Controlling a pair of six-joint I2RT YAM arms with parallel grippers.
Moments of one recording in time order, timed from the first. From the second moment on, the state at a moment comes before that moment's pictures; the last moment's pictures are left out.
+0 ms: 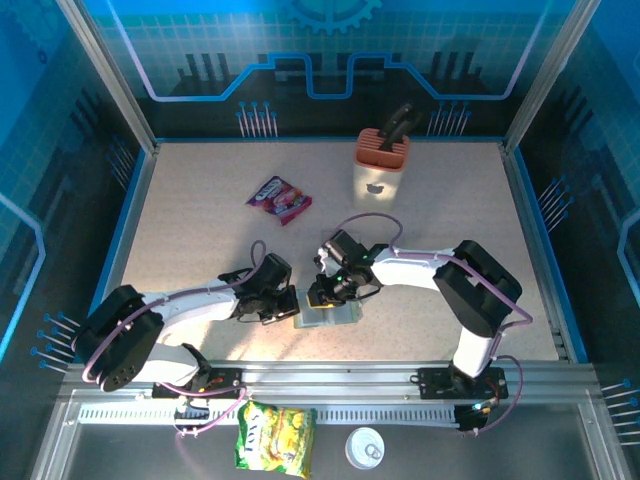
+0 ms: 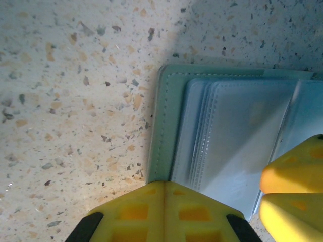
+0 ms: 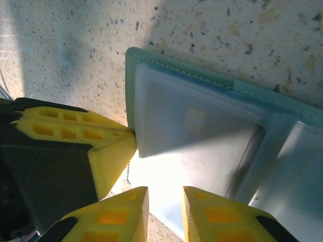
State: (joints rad) left arm -0.68 1.36 0.54 -0.30 0.23 -1.03; right arm 0.81 1.78 0.97 -0.31 -0.56 0.69
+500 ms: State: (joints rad) left arm -0.68 1.36 0.54 -0.31 0.23 -1.02; right arm 0.81 1.79 0.97 -0.33 -0.55 0.69
